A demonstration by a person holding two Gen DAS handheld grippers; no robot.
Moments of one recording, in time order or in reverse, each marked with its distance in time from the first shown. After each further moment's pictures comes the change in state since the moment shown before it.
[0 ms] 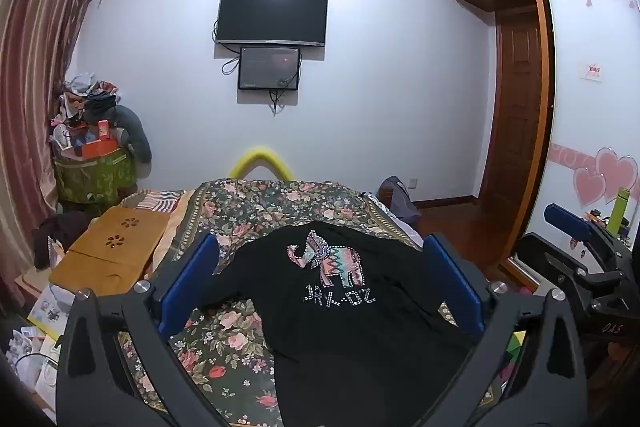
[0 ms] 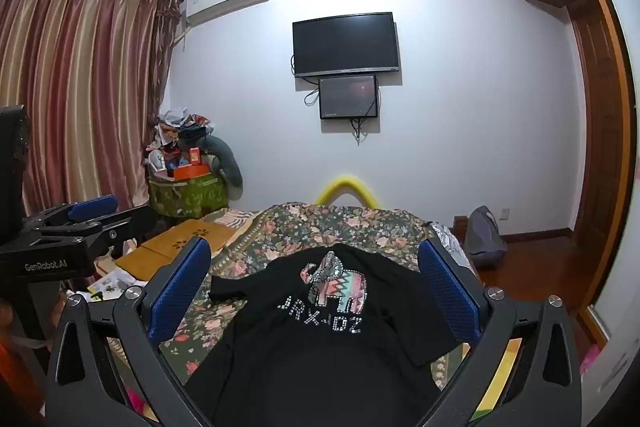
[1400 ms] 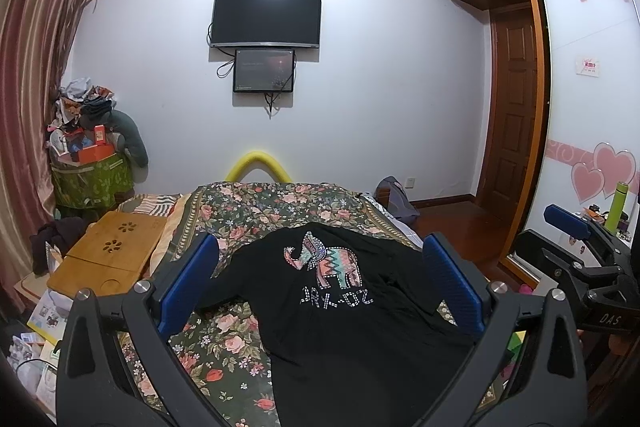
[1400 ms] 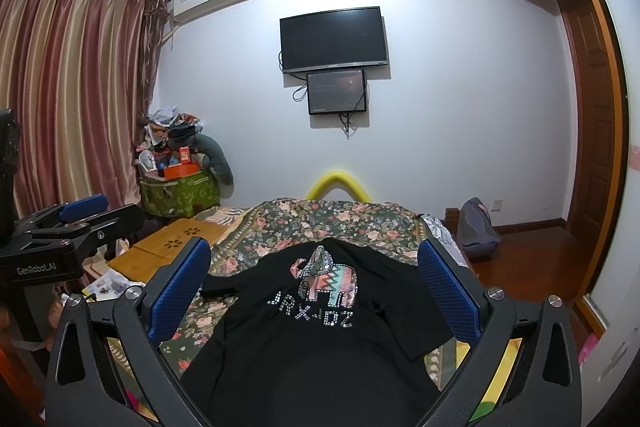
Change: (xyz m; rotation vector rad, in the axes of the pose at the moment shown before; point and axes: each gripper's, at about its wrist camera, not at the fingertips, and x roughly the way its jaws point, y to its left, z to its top) left arm 0.001 -0.001 -0.002 0.026 -0.004 -0.011; right arm 0.003 -0.014 -0.003 0.024 0.015 -0.027
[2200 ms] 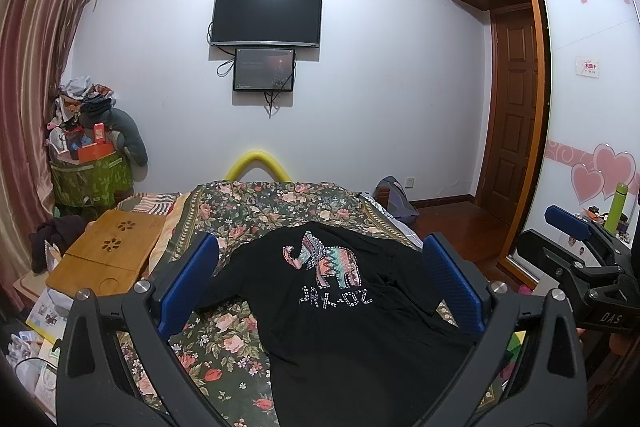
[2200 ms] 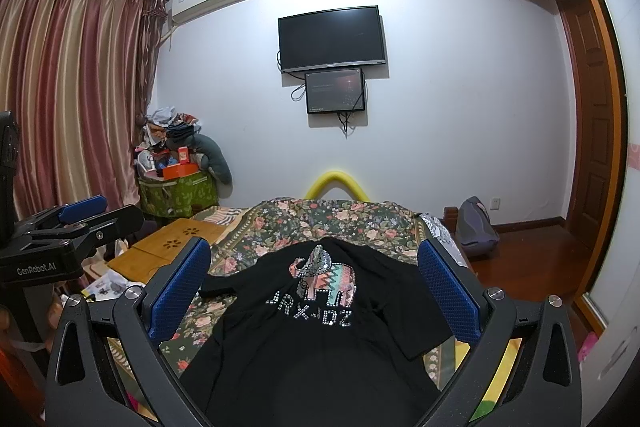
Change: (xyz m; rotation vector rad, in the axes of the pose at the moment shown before) left arm 0.002 0.001 0.001 -0.005 0.004 -0.004; right arm 0.000 -0.003 0.001 0.002 0.002 -0.001
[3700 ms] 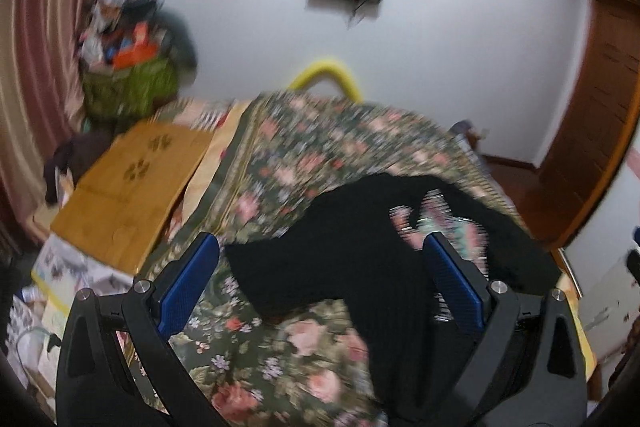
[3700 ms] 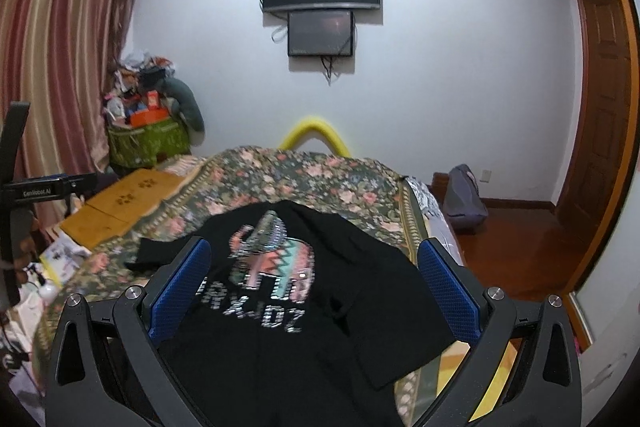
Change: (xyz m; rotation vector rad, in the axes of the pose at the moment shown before) left arm 0.216 0.174 -0.024 -0.193 0.367 0.209; right arm 0.145 -0.062 -0.015 -0.063 0.216 -0.060
